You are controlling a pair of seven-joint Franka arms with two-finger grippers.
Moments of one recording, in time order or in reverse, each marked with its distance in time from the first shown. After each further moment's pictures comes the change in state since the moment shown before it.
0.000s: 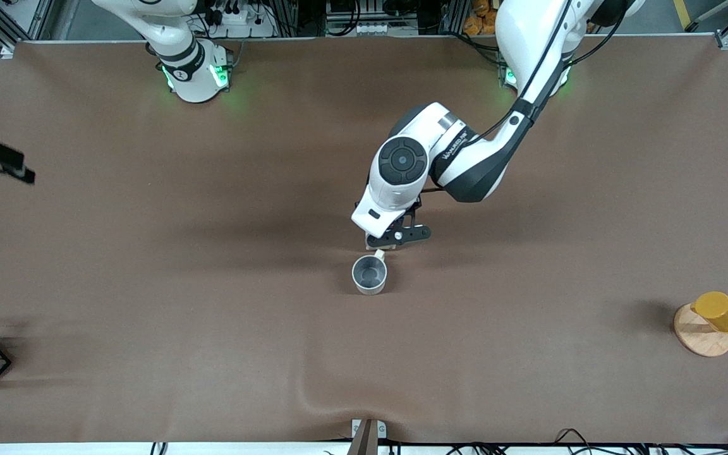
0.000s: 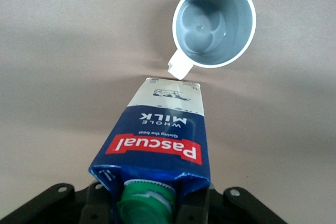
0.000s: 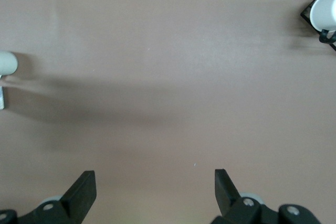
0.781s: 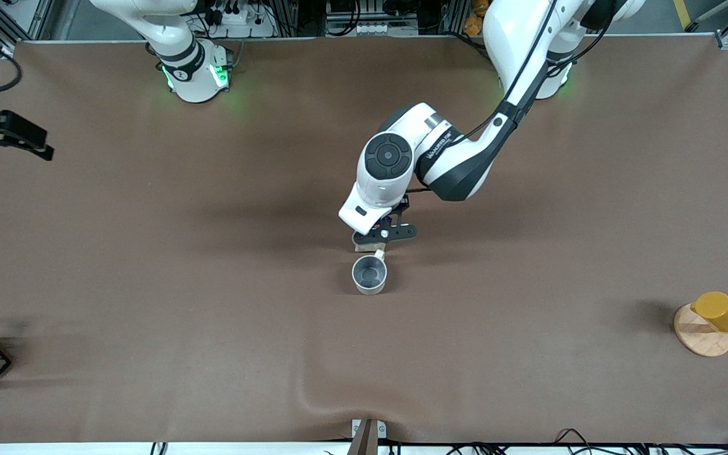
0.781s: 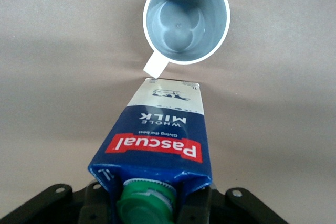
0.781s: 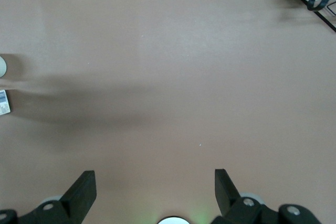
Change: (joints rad) left arm -0.036 0.025 0.013 0.008 0.000 0.053 0.001; right arm 0.108 -0.031 0.001 -0.037 -0.071 -0.030 0.205
